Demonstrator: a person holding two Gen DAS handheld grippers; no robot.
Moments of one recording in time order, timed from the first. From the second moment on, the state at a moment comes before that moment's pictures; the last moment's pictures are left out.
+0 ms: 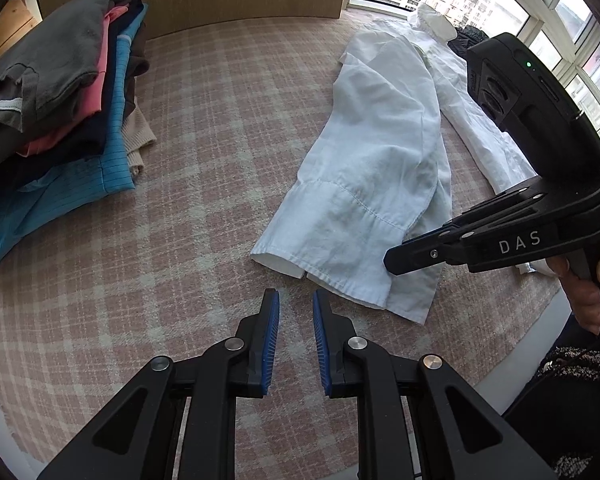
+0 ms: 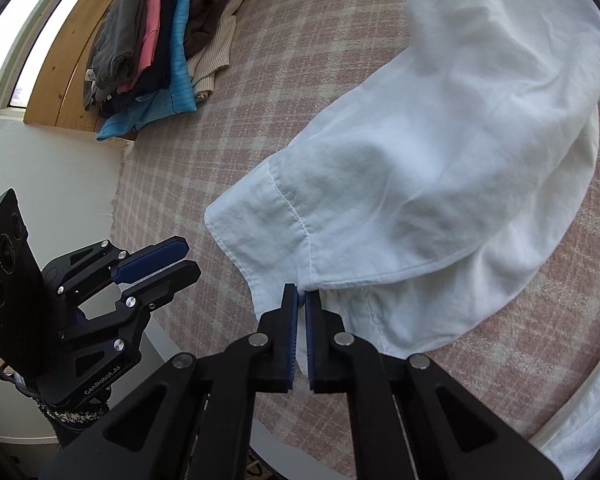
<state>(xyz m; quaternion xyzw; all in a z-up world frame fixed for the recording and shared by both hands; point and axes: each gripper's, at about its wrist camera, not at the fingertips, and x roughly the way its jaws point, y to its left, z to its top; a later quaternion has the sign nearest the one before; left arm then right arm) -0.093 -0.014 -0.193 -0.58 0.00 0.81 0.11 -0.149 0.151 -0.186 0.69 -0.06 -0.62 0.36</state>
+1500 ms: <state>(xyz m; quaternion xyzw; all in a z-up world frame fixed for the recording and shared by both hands) -0.145 0.033 -0.229 -0.61 0.04 0.77 0.18 -0.188 0.258 -0.159 0.69 -0.05 -0.63 0.36</state>
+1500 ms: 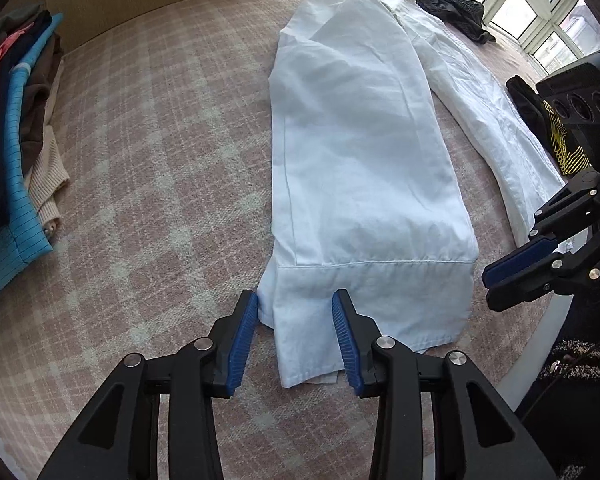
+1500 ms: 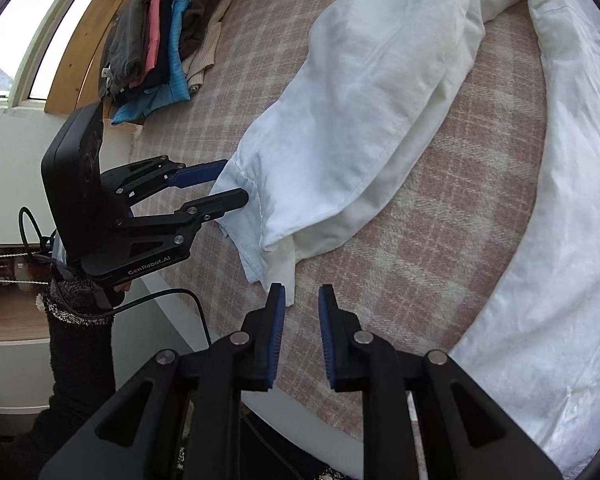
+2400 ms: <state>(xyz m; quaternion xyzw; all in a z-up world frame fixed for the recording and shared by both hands) -0.204 -0.042 -0.229 -0.64 0.18 0.75 0.01 -0.292 0.333 -0.188 0.66 0.11 -0.72 0.20</state>
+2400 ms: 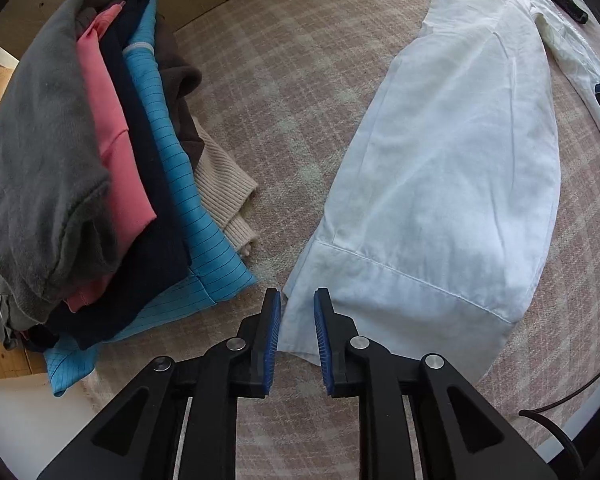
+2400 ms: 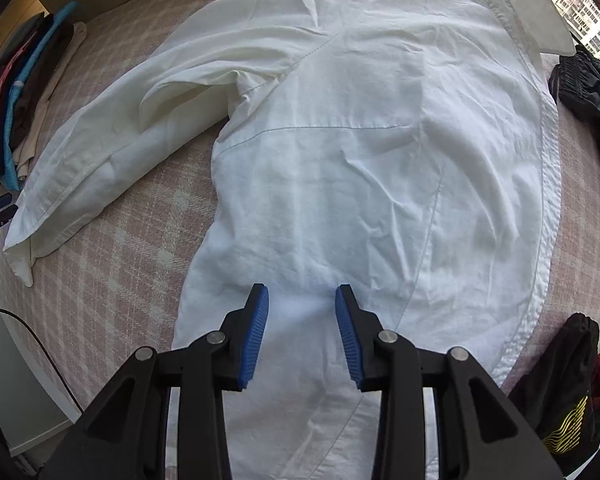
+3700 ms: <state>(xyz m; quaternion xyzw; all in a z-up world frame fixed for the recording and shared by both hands) -0.186 0.048 -0.197 -0.60 0.20 0.76 0.13 -0.379 0.251 -0.179 0.65 -0.12 -0.69 0.28</state>
